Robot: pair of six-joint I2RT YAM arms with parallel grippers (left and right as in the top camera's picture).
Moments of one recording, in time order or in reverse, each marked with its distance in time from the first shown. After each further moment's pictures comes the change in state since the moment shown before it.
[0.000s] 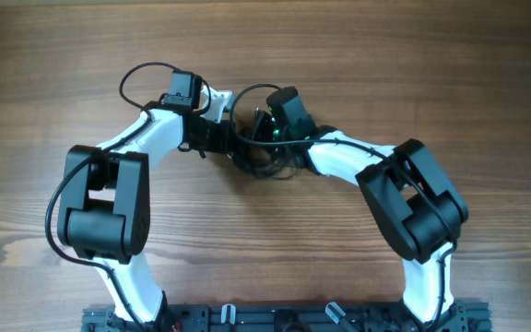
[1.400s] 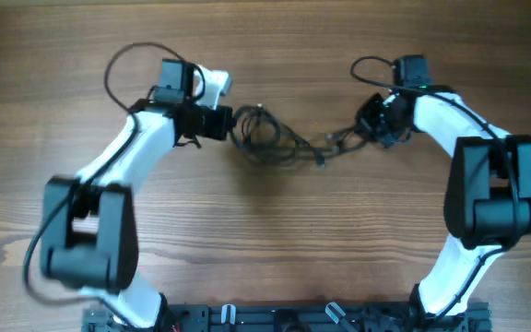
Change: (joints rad) left arm 0.001 -0.185 -0.004 0.045 -0.047 0.027; right arm -0.566 -0.081 0.095 -0.678 -0.143 -0.203
